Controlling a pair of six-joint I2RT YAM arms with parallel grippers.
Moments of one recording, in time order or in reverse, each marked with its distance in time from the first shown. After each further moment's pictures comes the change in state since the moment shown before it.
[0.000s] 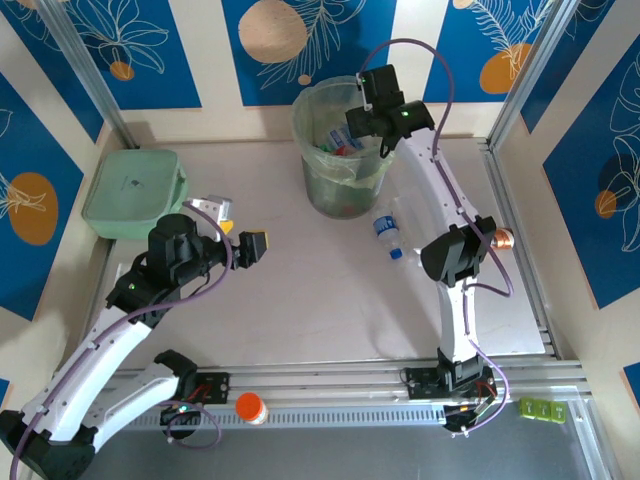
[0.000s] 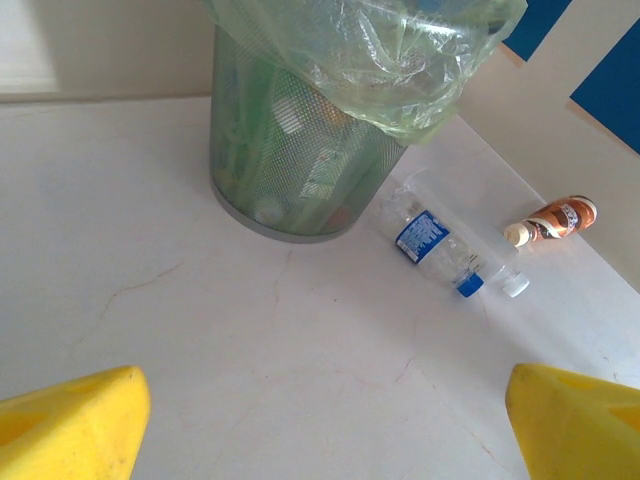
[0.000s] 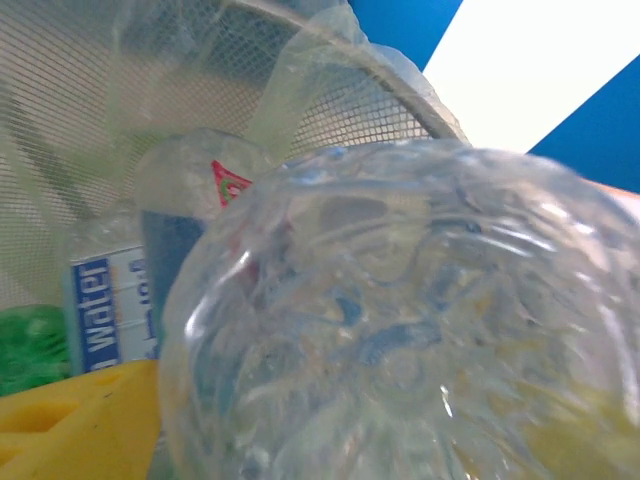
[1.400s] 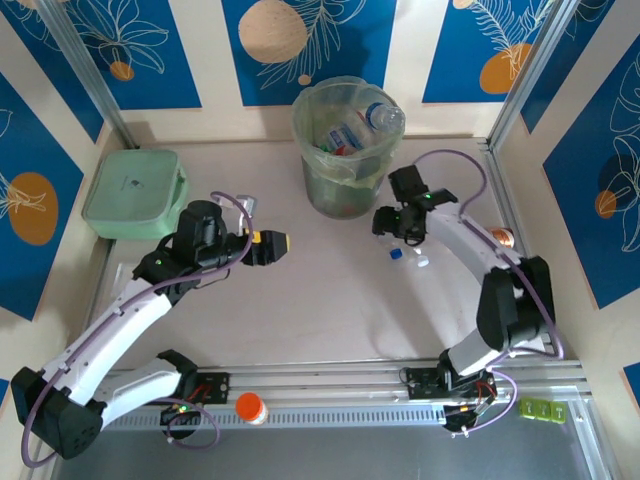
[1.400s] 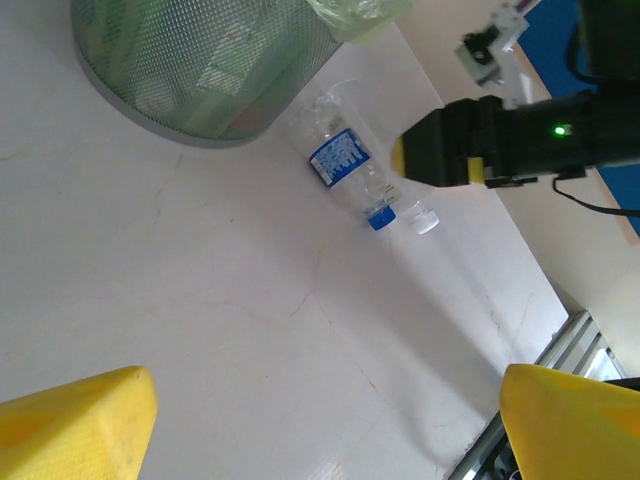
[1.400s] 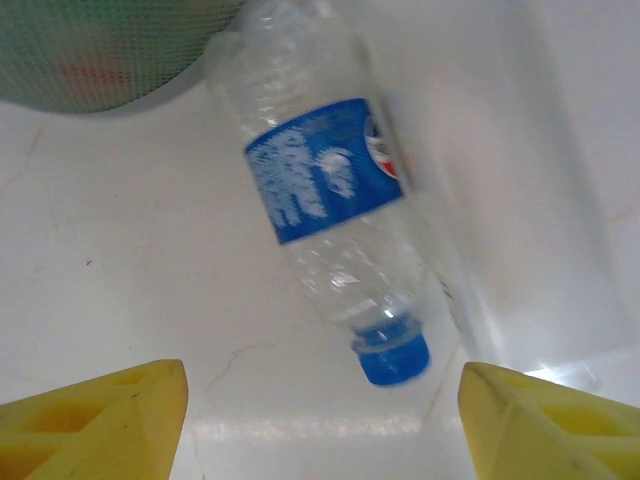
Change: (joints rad) left arm -0.026 0.192 0.035 0.002 0.217 -0.187; right arm -0.045 -0.545 -1.239 0.218 -0.230 0.428
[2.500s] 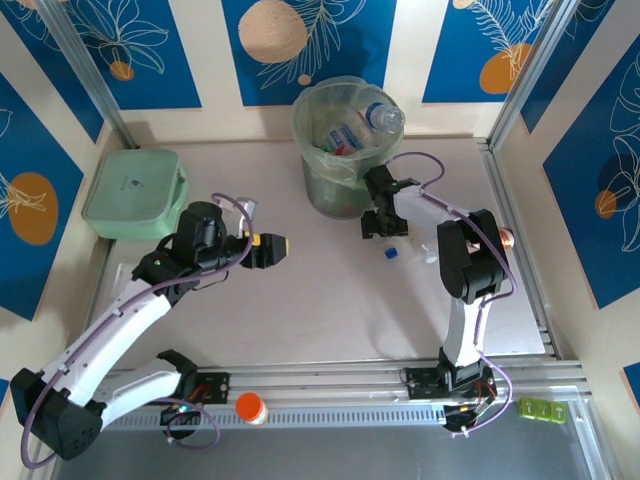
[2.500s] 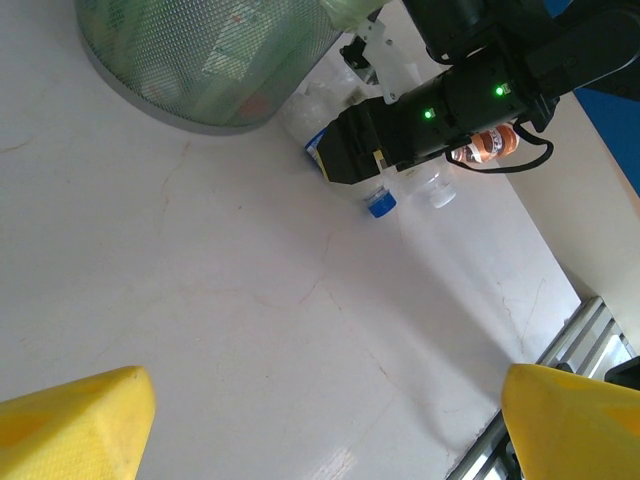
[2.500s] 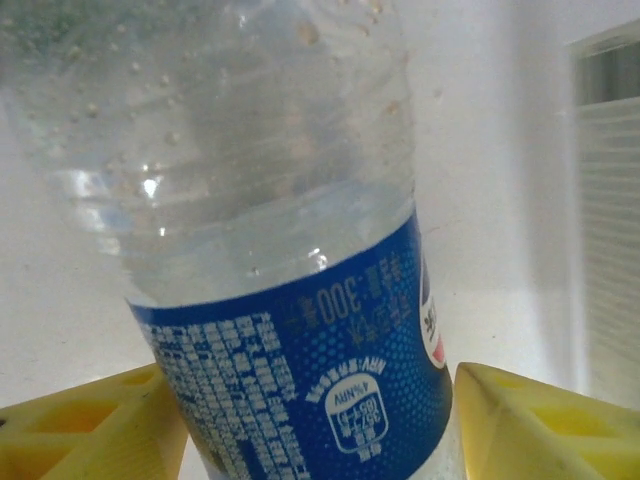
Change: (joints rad) left arm 0.000 -0.008 0.000 -0.031 -0.005 0.030; right arm 0.020 0.352 0.172 -0.006 0.049 -0.132
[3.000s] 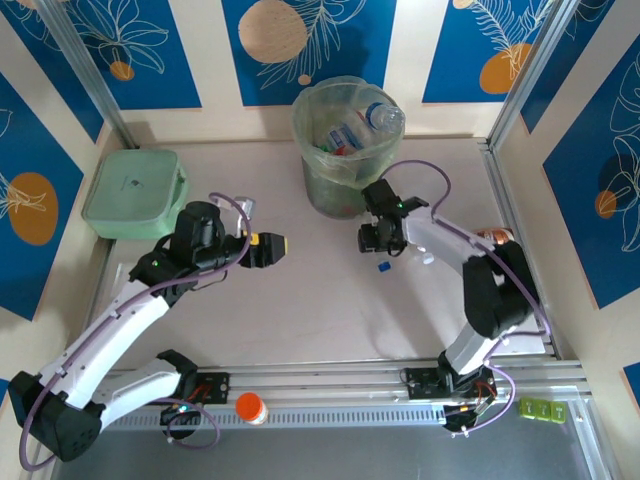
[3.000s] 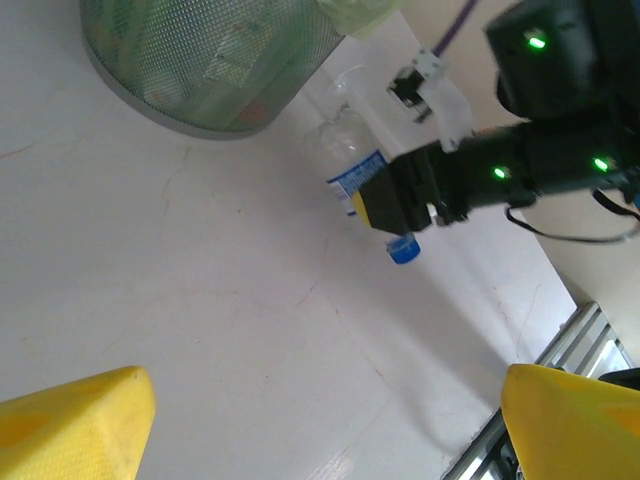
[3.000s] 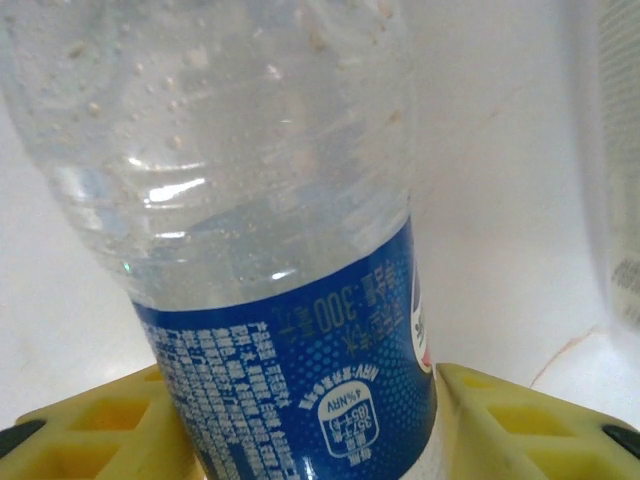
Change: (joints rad) left arm 0.000 -0.003 0.015 -0.014 -0.003 -0.018; right arm 0.116 -0.335 -0.257 0.051 -0.047 0.046
